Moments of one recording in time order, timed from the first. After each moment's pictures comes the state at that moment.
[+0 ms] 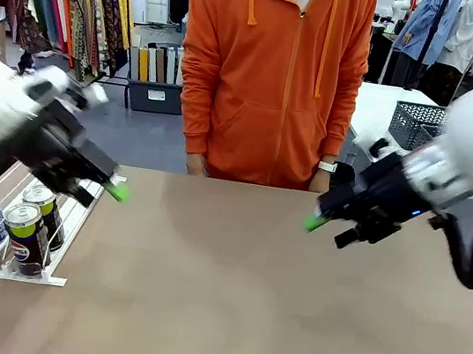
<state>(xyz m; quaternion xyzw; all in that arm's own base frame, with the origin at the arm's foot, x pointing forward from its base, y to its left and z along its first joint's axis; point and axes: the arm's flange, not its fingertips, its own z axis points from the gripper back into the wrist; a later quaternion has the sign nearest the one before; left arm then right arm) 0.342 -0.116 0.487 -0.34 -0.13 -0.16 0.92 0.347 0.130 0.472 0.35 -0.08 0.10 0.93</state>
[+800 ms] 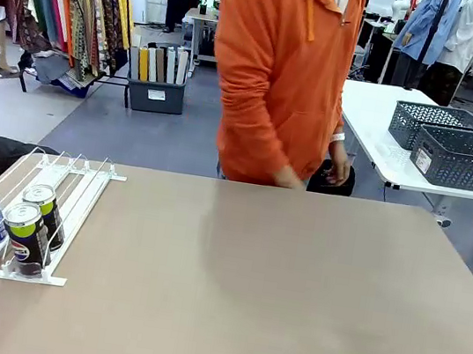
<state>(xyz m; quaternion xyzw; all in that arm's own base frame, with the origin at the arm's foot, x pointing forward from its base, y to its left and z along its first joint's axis) 0.183 0.241 0.479 -0.56 -0.27 0.15 0.77 0.233 -0.222 0.451 0.65 -0.21 -0.18 0.71</state>
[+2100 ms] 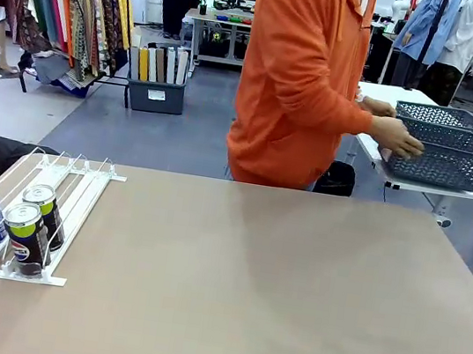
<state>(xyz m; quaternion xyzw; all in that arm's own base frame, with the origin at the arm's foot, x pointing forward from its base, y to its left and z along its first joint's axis) 0.202 0.193 0.501 -0.52 -0.23 0.09 0.82 0.232 -0.222 0.445 0.64 -0.21 -0.17 0.72</state>
